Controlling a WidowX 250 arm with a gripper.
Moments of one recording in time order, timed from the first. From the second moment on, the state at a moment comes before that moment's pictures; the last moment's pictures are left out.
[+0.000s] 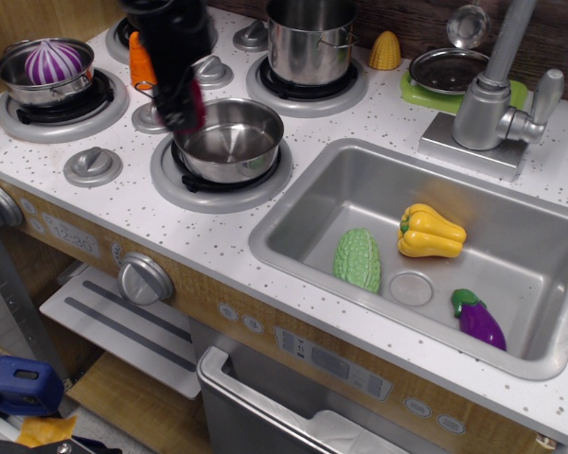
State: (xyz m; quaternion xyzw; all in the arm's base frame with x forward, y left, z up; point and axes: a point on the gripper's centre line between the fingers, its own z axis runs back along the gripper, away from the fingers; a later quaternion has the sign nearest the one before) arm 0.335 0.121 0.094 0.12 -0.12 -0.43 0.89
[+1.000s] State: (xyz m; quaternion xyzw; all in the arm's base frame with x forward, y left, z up) arm 0.363 0.105 0.046 0.04 -0.17 -0.43 0.89
